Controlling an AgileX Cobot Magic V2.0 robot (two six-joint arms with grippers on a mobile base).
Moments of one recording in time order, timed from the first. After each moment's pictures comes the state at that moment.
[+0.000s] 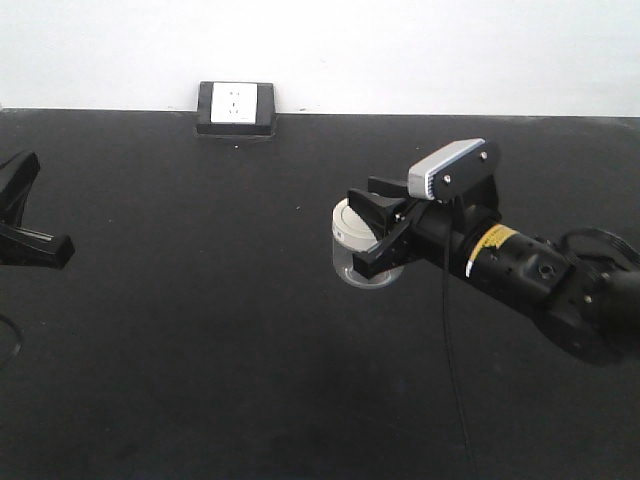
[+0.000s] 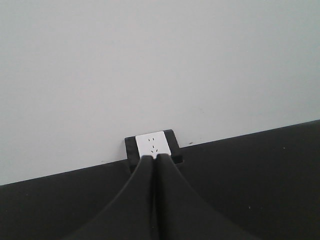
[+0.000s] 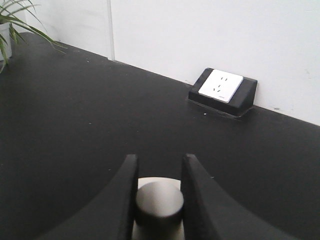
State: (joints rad) left arm -0.02 1.15 -0.47 0.30 -0.70 -0.14; right arm 0.34 1.62 -0.78 -0.59 -0.71 0.39
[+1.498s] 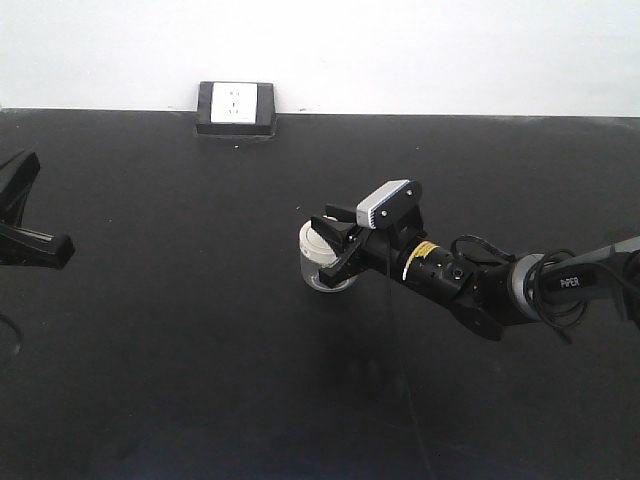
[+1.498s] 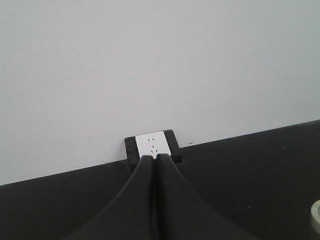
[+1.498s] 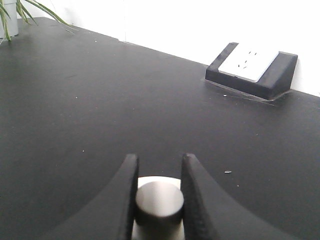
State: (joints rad) left arm -0.02 1.15 -0.47 0.30 -0.70 -0.14; right arm 0.30 2.17 -1.08 -0.64 -0.98 0.30
